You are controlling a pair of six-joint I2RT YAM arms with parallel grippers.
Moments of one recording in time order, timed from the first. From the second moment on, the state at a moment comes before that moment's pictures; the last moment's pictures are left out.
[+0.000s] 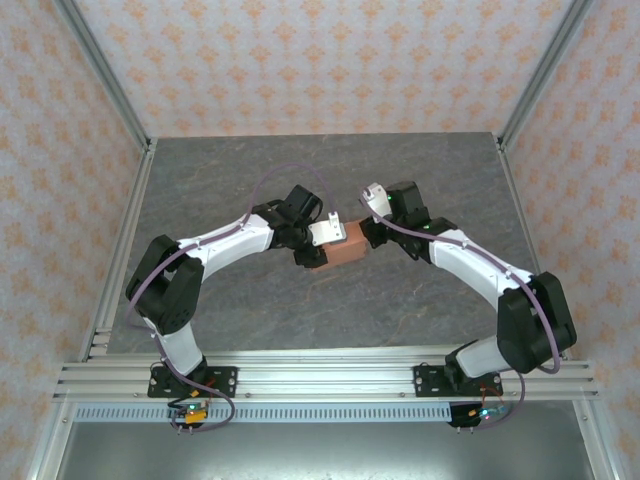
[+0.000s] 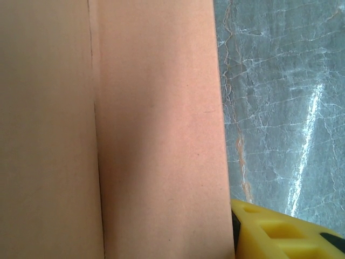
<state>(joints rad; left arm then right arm) -0.59 1.76 1.24 -0.56 0.24 0.62 0.46 1.43 0.95 -0.28 -0.18 -0.12</state>
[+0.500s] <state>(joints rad) -0.59 1.75 1.21 -0.46 0.23 0.56 0.50 1.46 0.98 -0.29 -0.09 0.13</state>
